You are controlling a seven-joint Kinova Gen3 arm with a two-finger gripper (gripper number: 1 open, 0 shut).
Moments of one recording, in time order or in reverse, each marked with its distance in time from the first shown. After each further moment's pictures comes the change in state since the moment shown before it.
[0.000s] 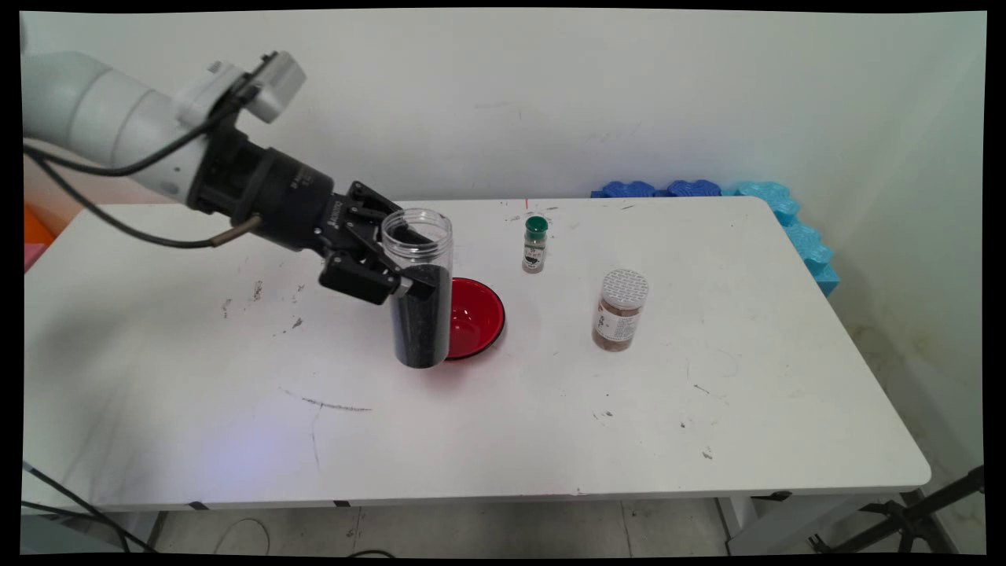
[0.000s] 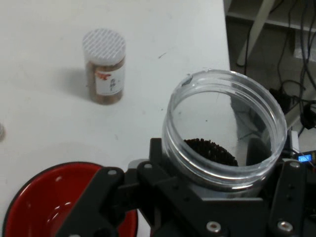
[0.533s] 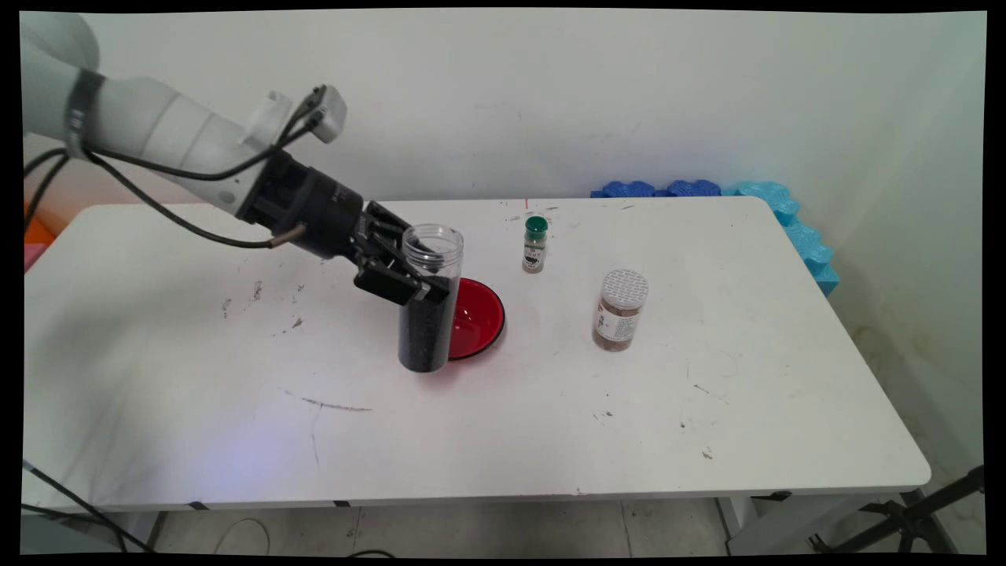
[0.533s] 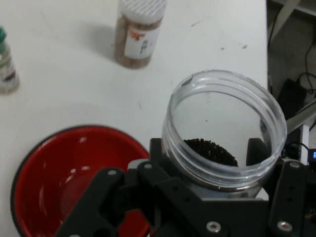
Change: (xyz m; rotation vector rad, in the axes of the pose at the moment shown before) arm -0.012 -0.032 0.033 0.035 -0.080 -0.133
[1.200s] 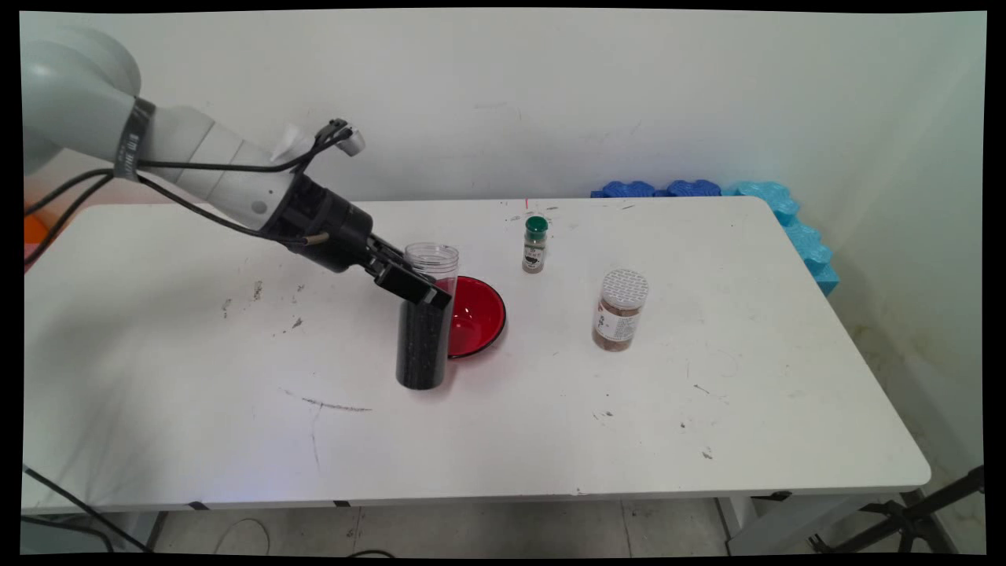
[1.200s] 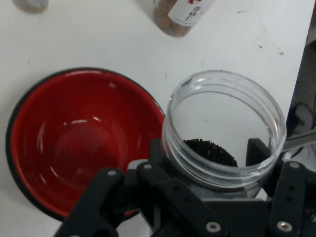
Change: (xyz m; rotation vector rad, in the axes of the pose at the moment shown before) arm -0.017 -0.026 0.024 0.030 -0.049 -0.334
